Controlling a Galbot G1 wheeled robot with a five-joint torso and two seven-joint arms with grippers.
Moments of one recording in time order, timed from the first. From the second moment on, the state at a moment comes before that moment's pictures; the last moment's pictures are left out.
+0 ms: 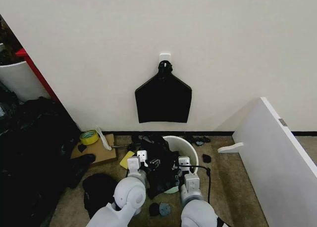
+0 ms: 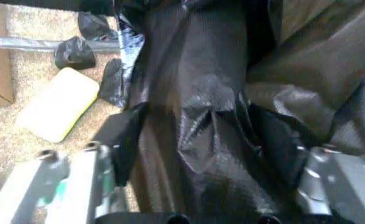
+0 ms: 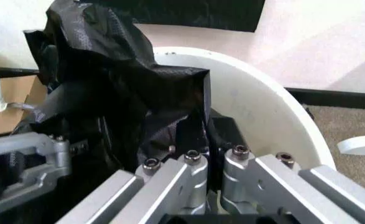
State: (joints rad) left arm 1.17 -1.29 0.00 -1.92 -0.72 0.57 -0.62; right arm -1.29 1.20 -0.16 2.06 0.35 -0.36 0.71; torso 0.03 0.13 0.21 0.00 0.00
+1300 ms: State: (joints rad) left arm 1.26 -1.06 -0.12 -1.99 -0.47 0.31 -0.20; right arm -1.27 1.19 -0.05 2.02 0.41 -0.28 0.68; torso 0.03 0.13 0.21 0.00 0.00
